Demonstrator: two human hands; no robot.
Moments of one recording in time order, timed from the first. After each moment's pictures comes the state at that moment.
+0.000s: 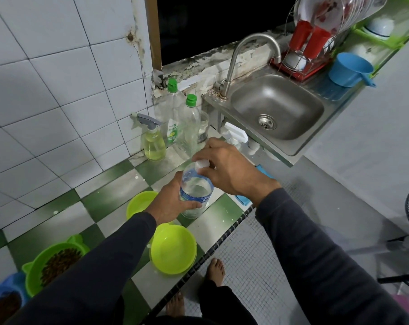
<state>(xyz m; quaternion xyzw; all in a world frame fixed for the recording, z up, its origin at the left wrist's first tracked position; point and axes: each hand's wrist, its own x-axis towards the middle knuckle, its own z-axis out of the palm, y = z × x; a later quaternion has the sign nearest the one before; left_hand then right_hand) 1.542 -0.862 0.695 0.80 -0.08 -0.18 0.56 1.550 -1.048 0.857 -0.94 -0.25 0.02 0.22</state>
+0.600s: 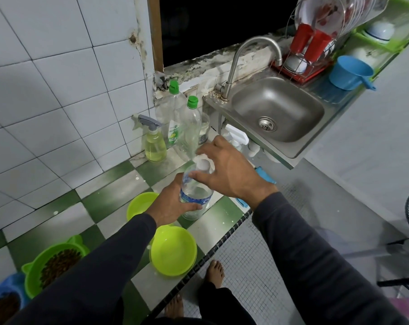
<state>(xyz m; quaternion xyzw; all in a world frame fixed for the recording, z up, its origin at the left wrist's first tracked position) 1.541 -0.861 0.693 0.80 -0.08 -0.18 0.57 1.548 -1.043 0.850 -0.96 -0.19 0.00 0.22</state>
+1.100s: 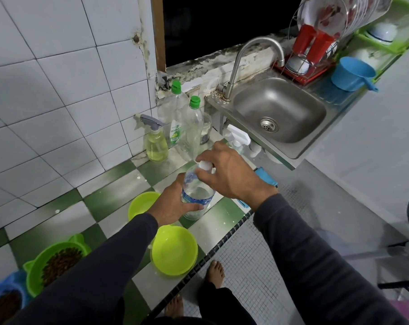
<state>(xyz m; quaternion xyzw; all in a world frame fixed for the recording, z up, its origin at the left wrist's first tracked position) 1.539 -0.861 0.696 0.80 -0.08 -0.18 0.57 1.546 -1.039 0.848 -0.96 -0.19 0.01 0.22</state>
